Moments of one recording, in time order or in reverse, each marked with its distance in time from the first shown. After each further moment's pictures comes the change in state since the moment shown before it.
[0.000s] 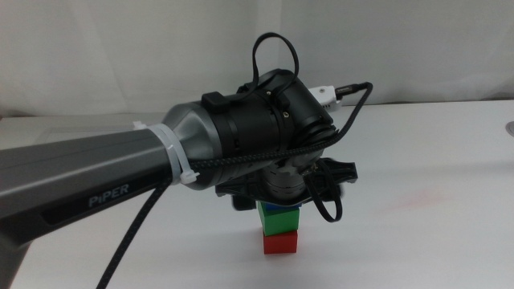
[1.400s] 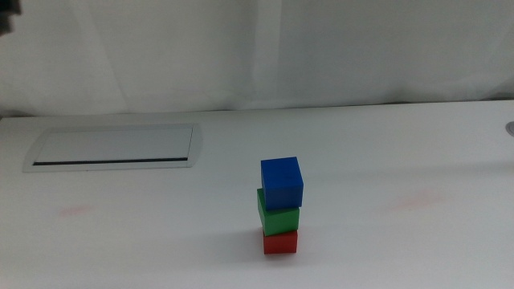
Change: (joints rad) left arm 0.920 -0.589 0.094 -0.143 -0.183 0.923; right arm 0.000 0.000 0.000 0.000 0.000 -0.002
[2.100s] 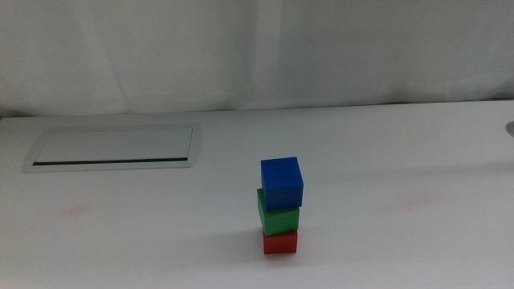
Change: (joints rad) left arm 0.024 -0.896 0.894 -0.024 -0.547 0.020; right arm 0.000 0.000 0.000 0.000 0.000 -0.002
